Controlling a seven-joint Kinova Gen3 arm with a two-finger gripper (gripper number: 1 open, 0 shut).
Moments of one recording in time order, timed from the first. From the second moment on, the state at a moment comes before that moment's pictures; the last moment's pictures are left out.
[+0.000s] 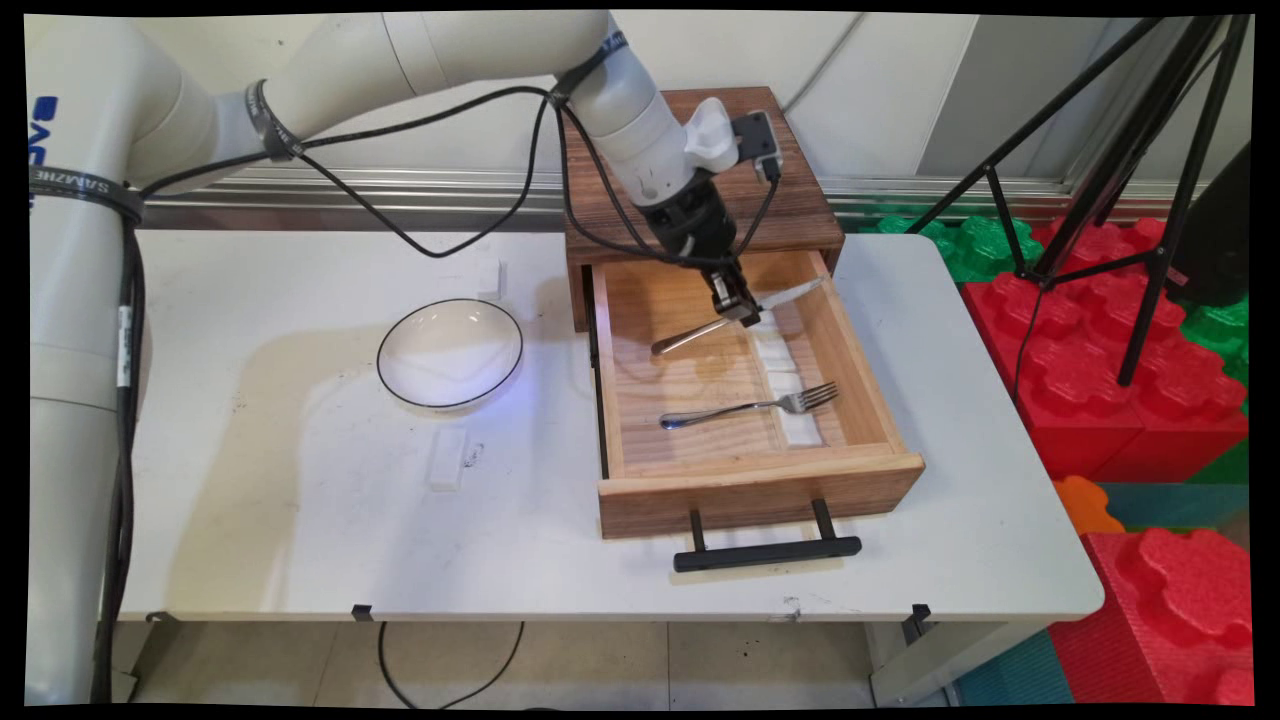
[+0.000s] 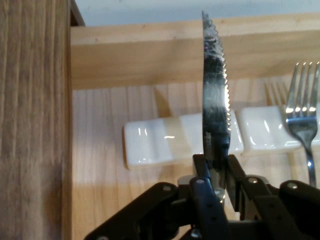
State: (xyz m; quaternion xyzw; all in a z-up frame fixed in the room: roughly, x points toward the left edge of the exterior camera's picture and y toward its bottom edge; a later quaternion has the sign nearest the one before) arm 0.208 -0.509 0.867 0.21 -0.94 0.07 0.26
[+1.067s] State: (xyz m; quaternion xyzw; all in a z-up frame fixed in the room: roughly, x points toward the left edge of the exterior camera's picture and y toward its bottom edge) arm 0.211 -0.513 0.825 0.21 -0.95 0.07 0.24
